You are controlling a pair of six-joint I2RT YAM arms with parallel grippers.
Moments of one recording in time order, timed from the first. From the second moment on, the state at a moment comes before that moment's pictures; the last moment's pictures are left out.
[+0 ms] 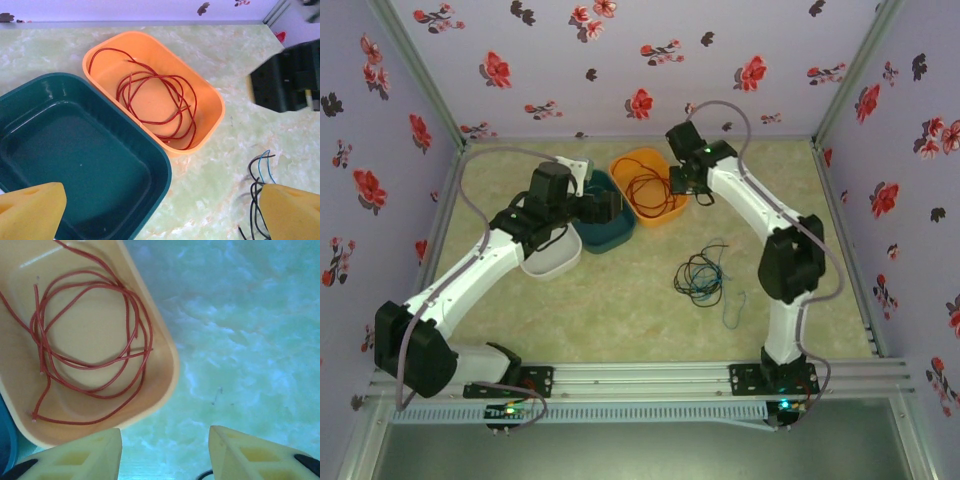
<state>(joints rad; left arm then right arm) -0.55 1.31 1.13 -0.37 0.06 -0.31 0.50 1.91 1.78 -0.95 0.21 0.38</state>
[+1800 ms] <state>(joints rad) -1.10 1.83 0.88 0.30 -0.29 -0.34 0.54 1.24 0.69 -0.55 0.21 0.69</state>
